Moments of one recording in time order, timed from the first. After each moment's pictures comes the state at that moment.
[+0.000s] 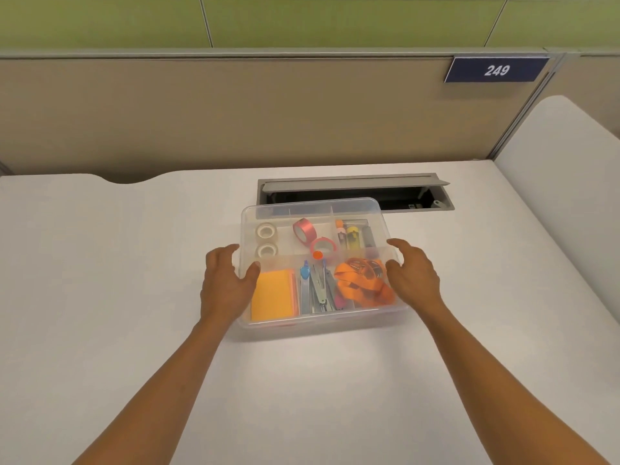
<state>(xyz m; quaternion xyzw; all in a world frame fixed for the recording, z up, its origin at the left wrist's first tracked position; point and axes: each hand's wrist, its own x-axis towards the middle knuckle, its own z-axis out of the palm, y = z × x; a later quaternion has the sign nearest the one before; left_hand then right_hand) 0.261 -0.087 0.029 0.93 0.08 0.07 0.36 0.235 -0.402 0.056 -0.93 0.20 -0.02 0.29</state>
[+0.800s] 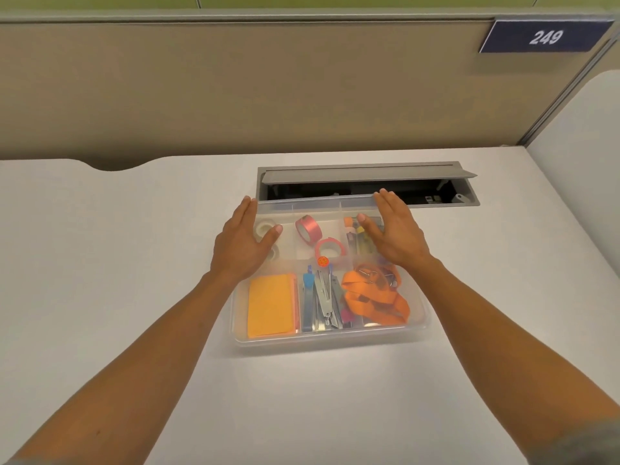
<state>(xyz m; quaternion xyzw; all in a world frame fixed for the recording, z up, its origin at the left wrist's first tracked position) 0.354 -0.112 0.025 0.97 -0.02 0.00 0.25 0.349 -0.407 0.013 -0.97 0.03 -0.03 0.22</state>
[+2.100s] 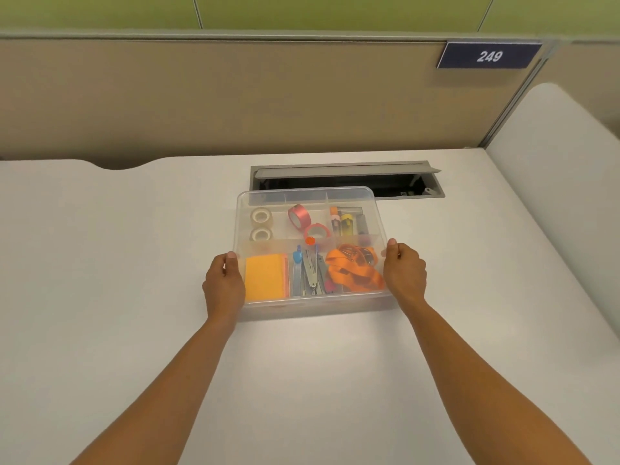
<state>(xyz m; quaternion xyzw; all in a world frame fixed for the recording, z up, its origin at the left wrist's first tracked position) 0.233 -0.108 0.024 0.82 0.22 0.05 0.53 0.223 -0.400 0.031 -0.87 0.30 -0.10 0.37</state>
